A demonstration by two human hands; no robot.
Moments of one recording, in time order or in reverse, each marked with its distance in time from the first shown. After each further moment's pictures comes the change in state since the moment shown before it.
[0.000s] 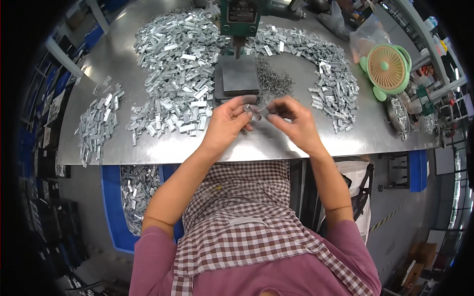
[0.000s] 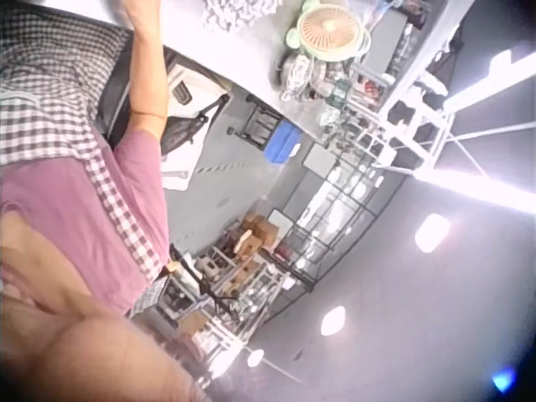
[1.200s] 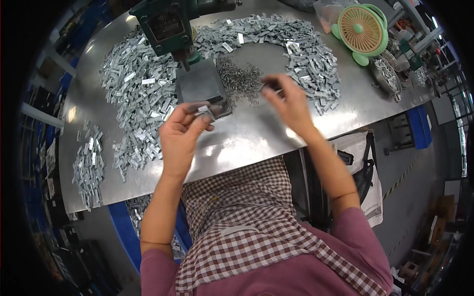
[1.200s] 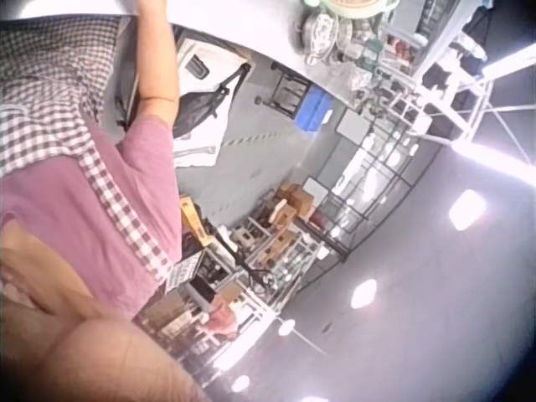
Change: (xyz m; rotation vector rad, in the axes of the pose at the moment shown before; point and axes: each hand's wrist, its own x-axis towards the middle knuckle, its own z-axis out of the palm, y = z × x) left_hand -0.002 0.039 0.001 0.205 0.073 0.178; right_hand 0.005 0.028 -0.026 -0.153 0.314 -0.042
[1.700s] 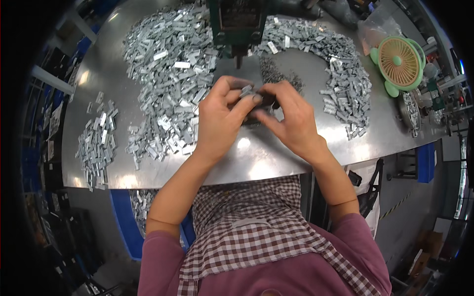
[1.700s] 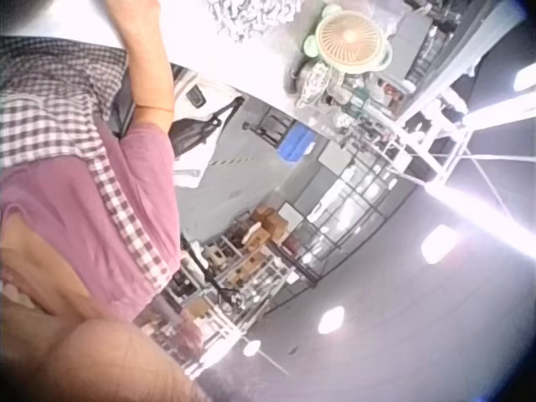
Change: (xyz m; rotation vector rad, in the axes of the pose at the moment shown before) left_hand 0.036 0.011 0.002 0.048 0.123 -0.072; right_hand 0.033 -0.052 0.049 -0.077 -0.135 -0.397
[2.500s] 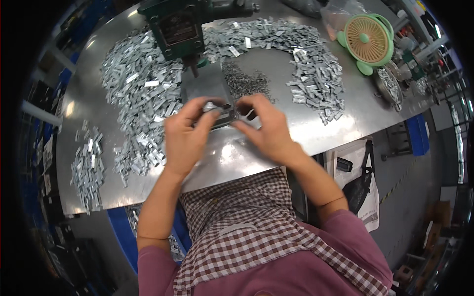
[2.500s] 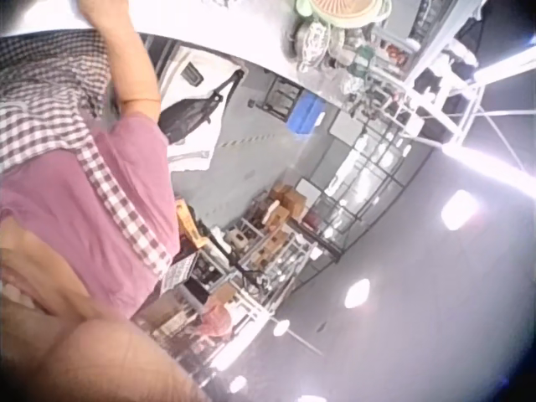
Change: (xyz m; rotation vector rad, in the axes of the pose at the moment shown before) left_hand -0.011 -0.004 -0.004 0.219 -0.055 0.202; right_hand -0.035 0.001 0.000 0.057 0.145 0.178
